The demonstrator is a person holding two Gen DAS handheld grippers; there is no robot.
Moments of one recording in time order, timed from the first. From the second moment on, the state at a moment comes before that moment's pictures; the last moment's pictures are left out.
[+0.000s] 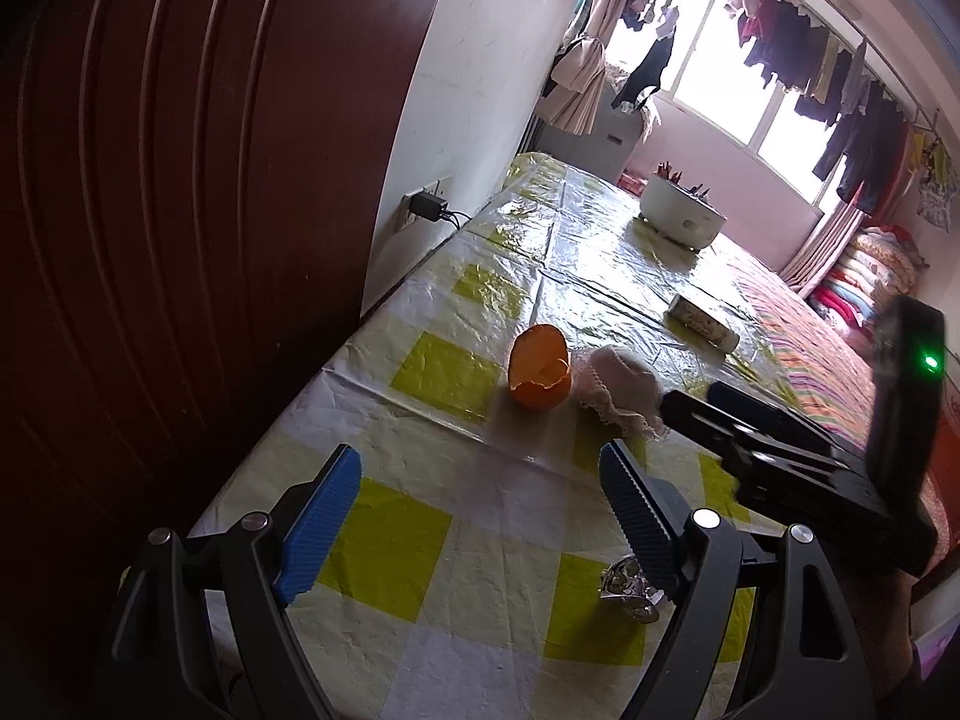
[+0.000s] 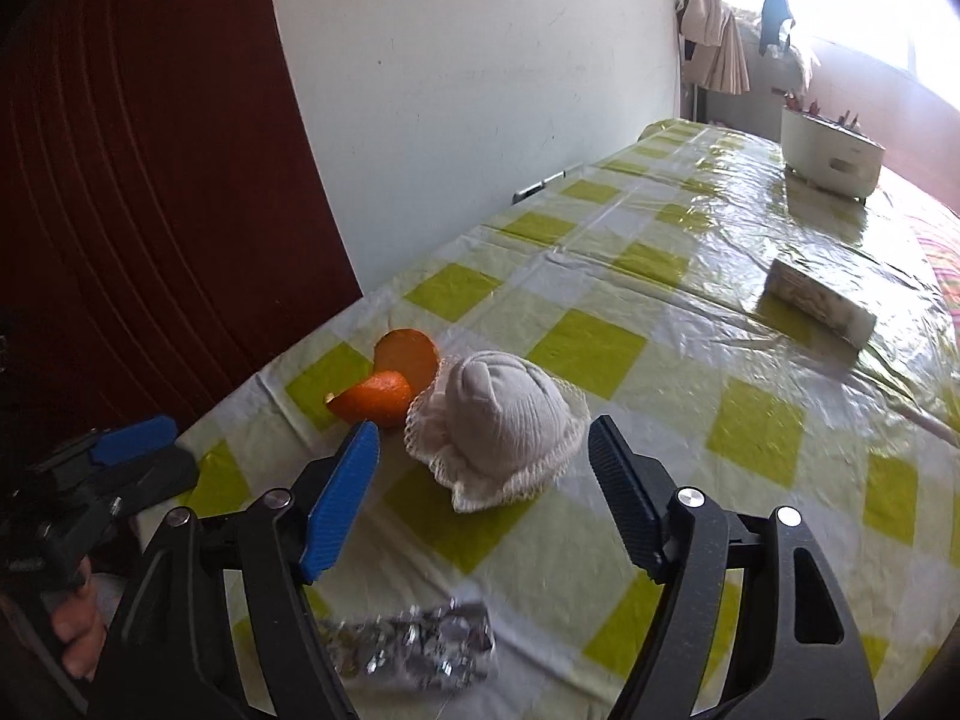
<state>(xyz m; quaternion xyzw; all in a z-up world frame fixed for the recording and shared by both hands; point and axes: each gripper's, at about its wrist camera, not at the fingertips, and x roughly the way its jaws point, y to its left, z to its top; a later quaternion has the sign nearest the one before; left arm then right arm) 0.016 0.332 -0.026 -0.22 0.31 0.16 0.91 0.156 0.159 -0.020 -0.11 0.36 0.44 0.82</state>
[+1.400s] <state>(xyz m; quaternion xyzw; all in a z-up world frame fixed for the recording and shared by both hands) 0.150 0.320 -0.056 -0.16 0.42 0.17 0.88 0.151 0.061 0.015 0.04 0.36 0.47 0.80</state>
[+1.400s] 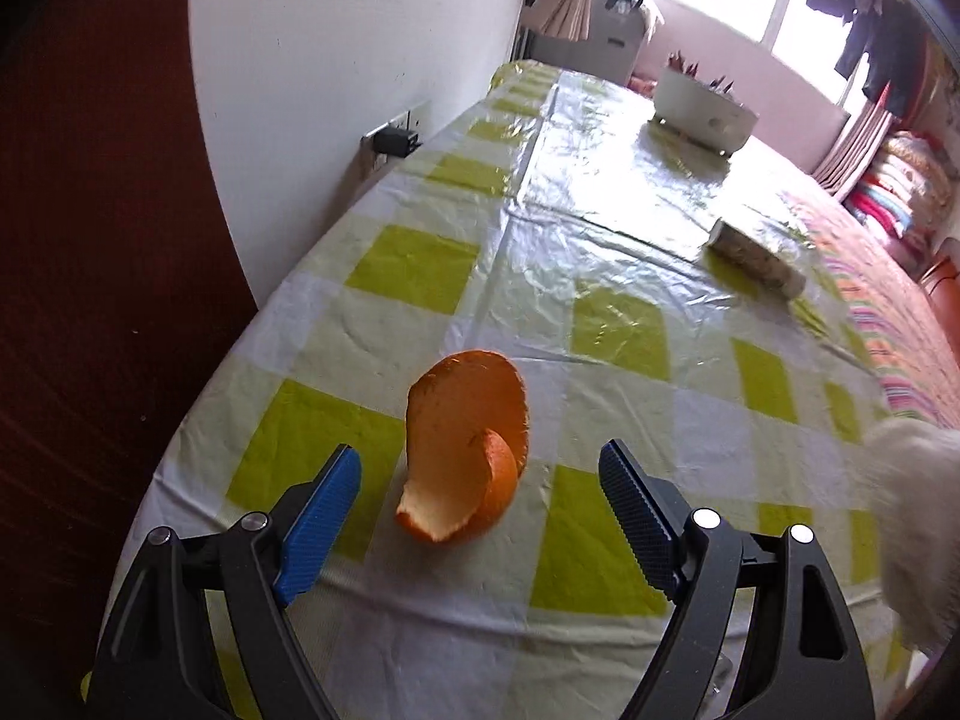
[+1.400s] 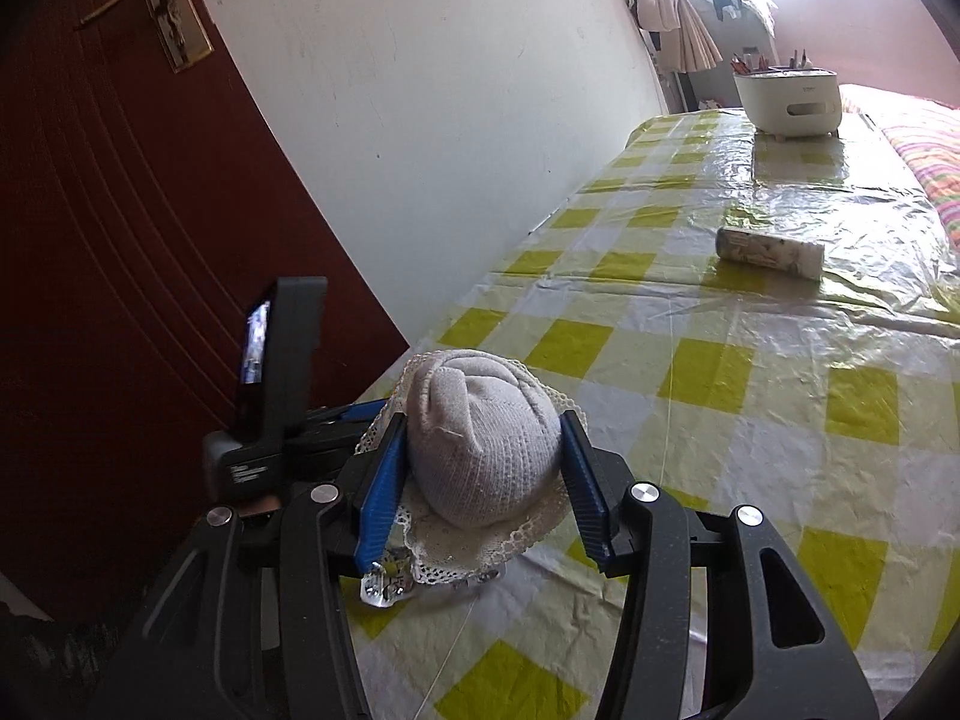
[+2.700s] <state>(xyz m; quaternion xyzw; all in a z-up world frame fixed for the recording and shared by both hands) 0.144 0.220 -0.021 -0.10 0.35 0.08 0.93 0.164 -0.041 0.014 0.09 0.34 0.40 0.85</state>
